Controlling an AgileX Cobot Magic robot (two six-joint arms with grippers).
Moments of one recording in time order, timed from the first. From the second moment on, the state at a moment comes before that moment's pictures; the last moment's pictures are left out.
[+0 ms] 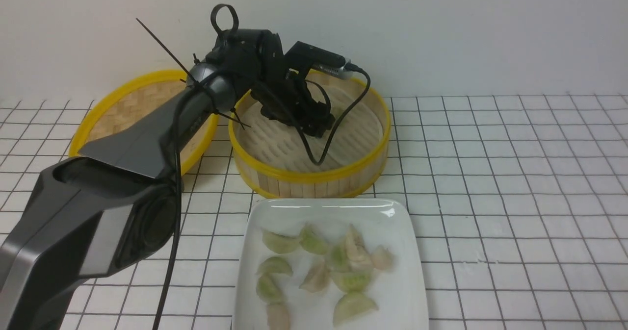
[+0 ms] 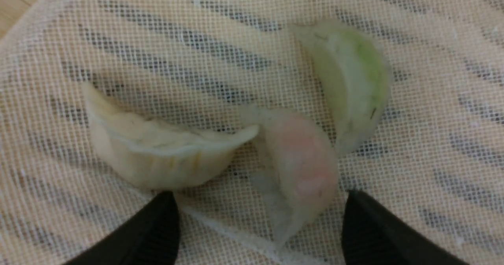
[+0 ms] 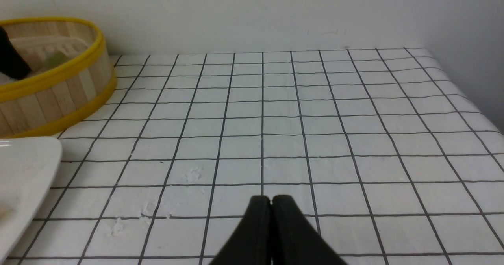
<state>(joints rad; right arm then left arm) 0.01 -0.01 0.02 -0.12 0.38 0.19 -0.35 2.60 -2.44 -0.19 0.91 0.25</state>
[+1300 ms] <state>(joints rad) 0.01 -0.01 0.02 -0.12 0.38 0.19 -0.35 2.58 -2.72 -0.15 1.20 0.26</state>
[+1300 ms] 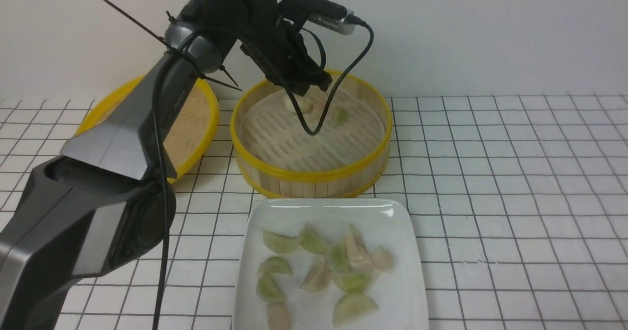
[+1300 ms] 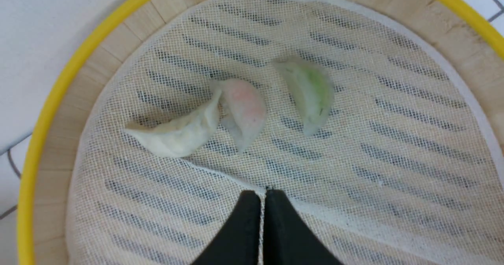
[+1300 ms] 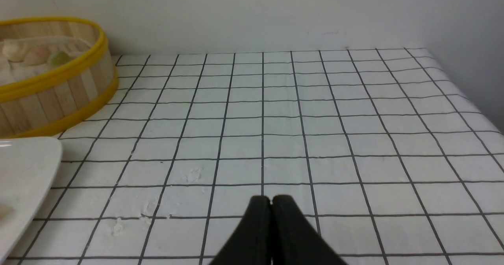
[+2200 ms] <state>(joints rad) 0.01 -0.01 0.02 -0.12 0.38 0.19 -0.33 2.78 -2.72 -0.05 0.85 0.30</state>
